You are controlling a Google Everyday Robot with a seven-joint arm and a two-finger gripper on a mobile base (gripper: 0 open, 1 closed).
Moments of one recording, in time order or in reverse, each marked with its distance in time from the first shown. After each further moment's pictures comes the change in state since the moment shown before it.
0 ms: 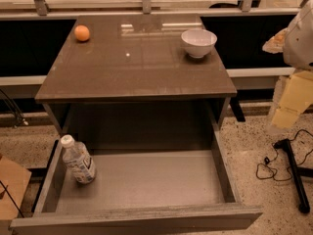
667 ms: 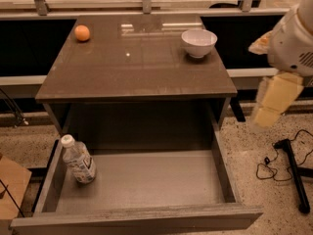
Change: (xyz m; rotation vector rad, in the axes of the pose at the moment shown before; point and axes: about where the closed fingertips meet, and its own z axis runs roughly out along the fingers) arm -0.020 -0.003 0.015 -0.001 -0.057 -0.016
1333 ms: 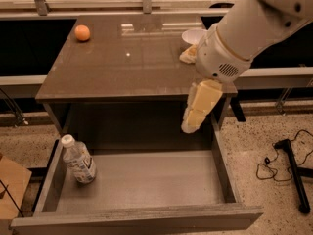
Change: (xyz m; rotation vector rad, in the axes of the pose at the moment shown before) arm -0.114 0.010 0.067 -0.108 -0.252 -0.146
